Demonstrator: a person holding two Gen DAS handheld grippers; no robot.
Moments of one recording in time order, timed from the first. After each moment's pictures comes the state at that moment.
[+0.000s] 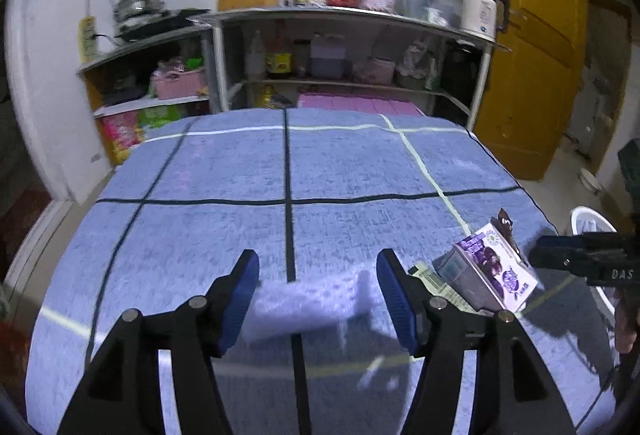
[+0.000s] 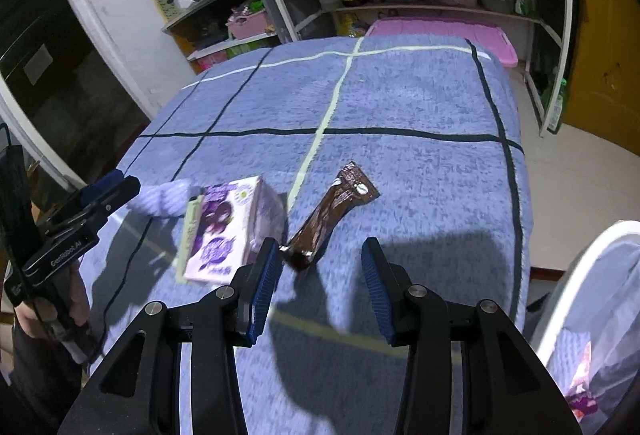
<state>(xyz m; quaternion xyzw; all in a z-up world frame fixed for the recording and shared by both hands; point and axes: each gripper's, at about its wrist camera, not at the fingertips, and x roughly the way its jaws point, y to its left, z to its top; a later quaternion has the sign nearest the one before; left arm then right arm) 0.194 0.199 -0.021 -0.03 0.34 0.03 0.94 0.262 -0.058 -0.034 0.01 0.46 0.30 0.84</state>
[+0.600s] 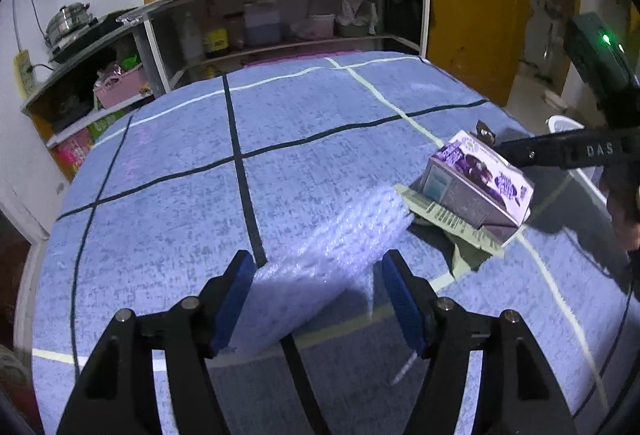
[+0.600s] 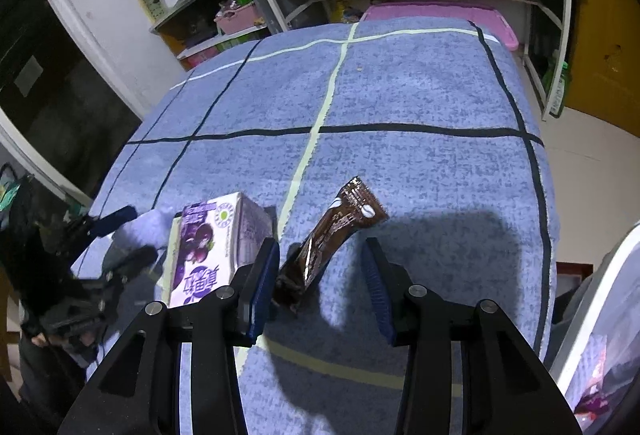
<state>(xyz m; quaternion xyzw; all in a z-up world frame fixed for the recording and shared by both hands) 0.187 0.178 -0.045 0.06 0.39 -0.05 0.92 0.282 -0.045 -0.045 0.03 0.48 0.28 0.83</state>
